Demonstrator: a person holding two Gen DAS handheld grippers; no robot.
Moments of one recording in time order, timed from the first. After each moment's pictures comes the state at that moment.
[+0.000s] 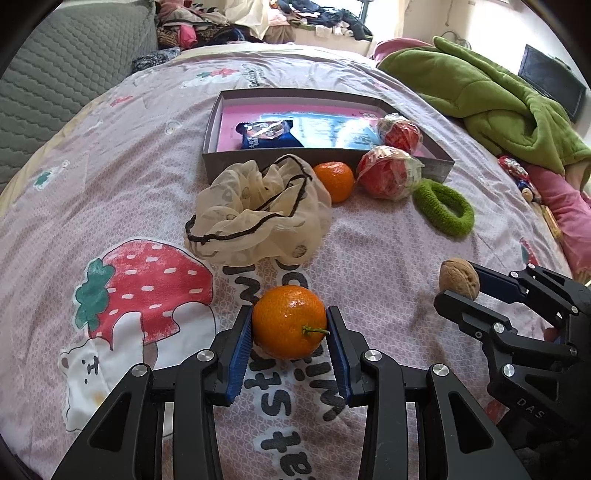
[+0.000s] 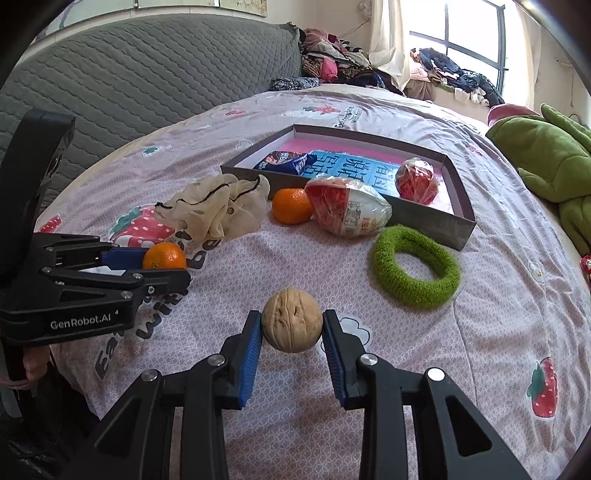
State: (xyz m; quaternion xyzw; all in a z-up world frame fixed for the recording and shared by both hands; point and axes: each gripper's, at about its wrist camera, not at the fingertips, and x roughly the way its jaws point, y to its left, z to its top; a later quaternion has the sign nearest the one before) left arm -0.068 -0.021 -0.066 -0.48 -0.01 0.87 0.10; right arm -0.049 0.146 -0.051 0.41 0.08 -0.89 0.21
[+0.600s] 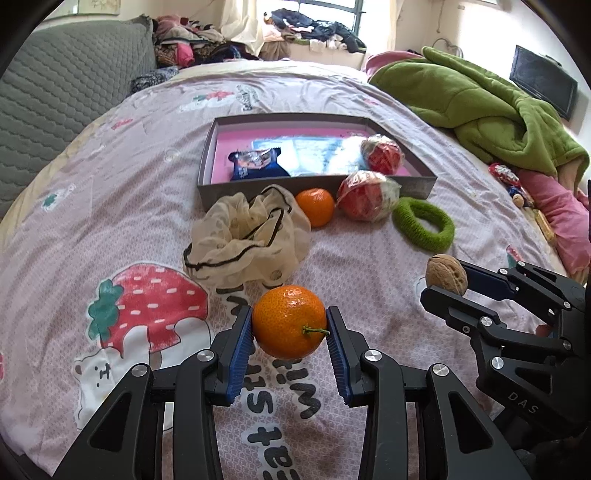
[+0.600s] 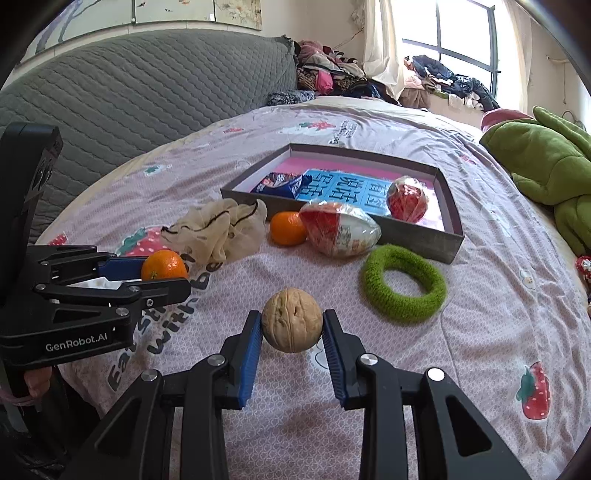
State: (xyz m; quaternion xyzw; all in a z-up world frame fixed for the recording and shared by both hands) left arm -0.058 -0.011 -0.041 -0.45 0.00 0.89 0.10; right arm -0.046 0.154 -0.034 0.38 0.06 -0.90 0.21
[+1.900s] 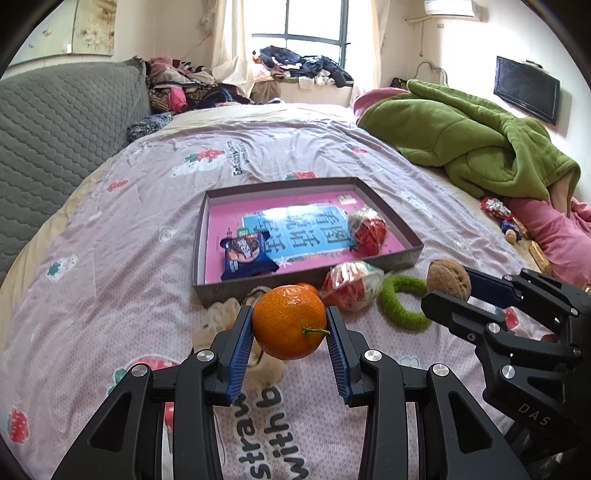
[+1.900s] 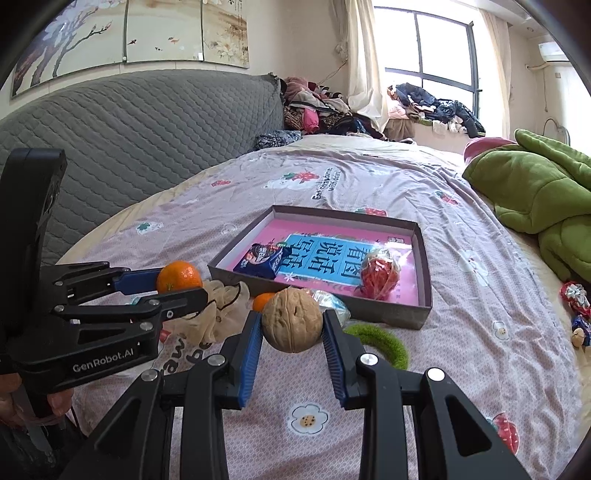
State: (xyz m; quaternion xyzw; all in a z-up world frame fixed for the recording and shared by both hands) left arm -0.090 0.007 0.015 -0.37 0.02 0.92 0.11; right arm -0.069 0.166 0.023 0.32 0.03 -0.93 0.19
